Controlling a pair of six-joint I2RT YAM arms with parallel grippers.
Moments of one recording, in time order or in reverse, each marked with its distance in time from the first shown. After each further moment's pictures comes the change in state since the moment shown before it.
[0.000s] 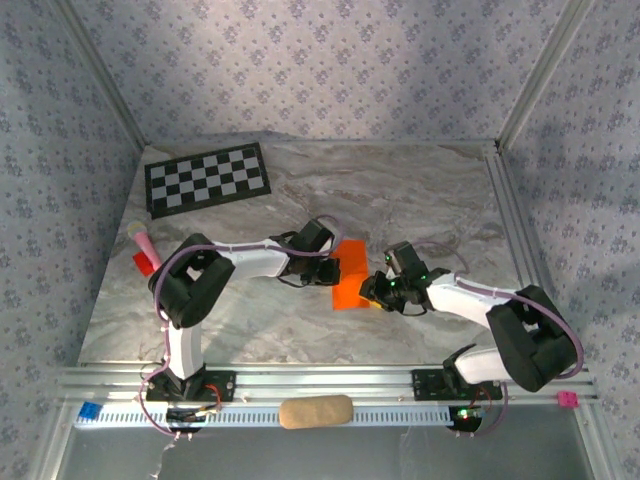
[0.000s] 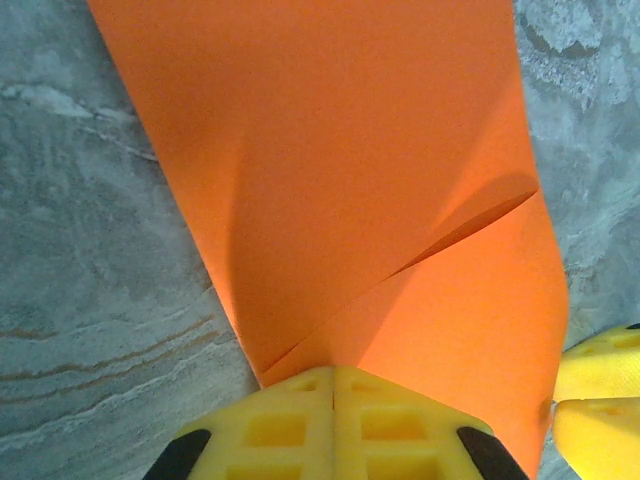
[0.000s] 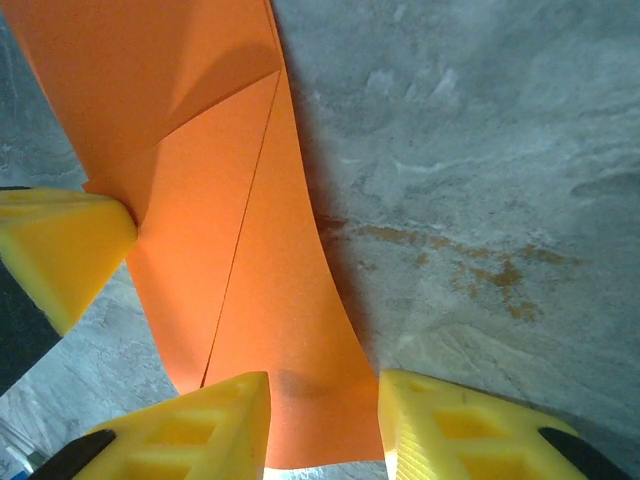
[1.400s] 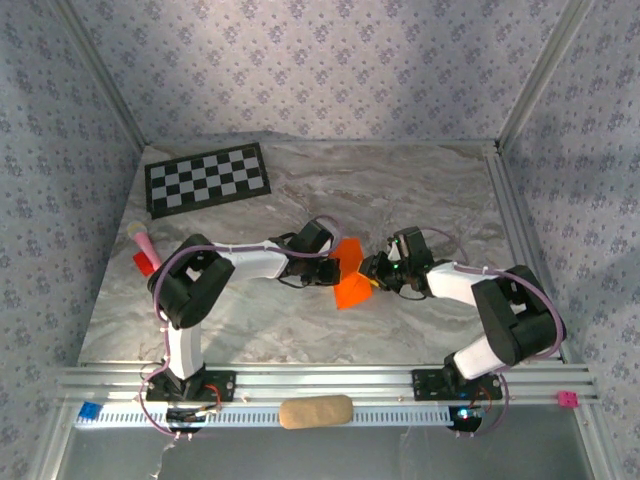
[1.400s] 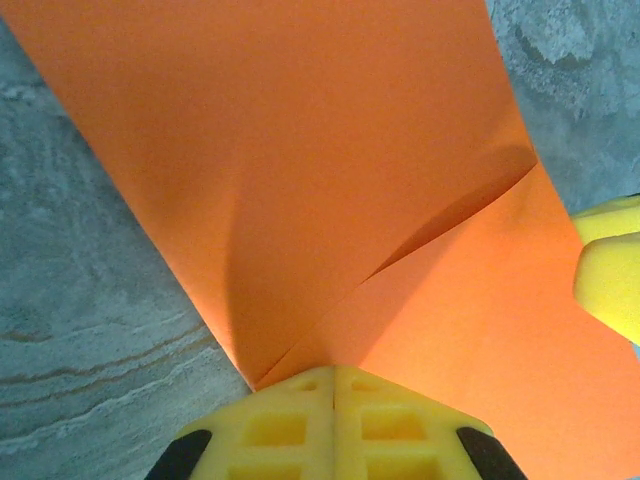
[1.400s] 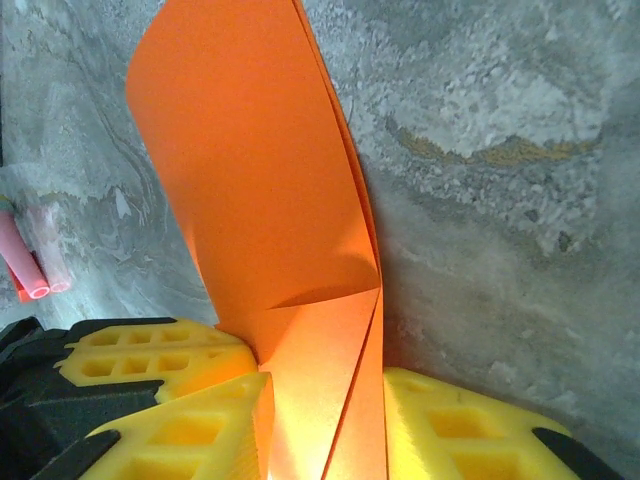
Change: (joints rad) left arm -0.002 -0.005 -0.019 0.036 -0.002 -0.026; right arm -0.140 0.141 0.037 0.262 -0.117 -0.045
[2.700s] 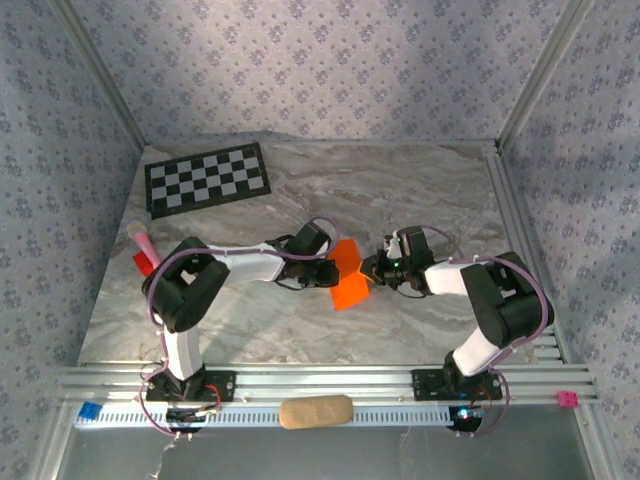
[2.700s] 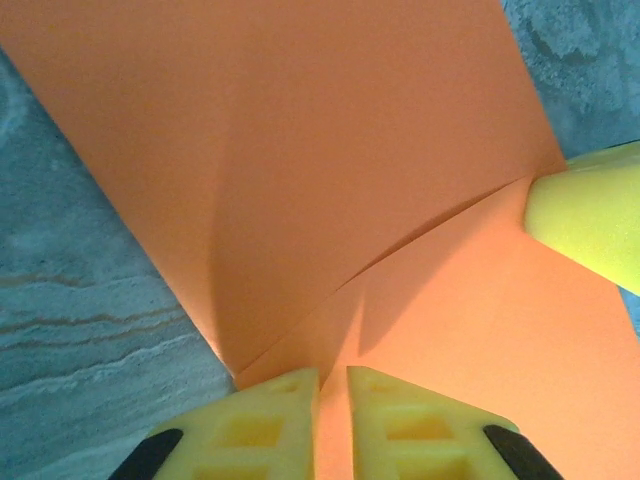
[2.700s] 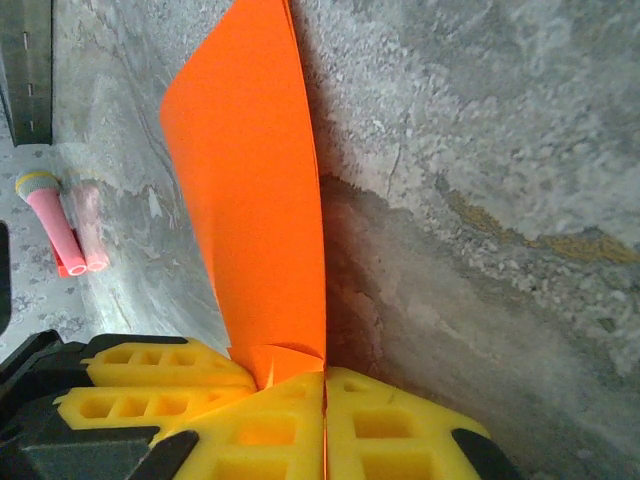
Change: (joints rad) left arm -0.003 -0.047 -0.045 0.011 -0.026 -0.027; right arm -0.042 0.105 -0.012 0.176 -0.113 -0.039
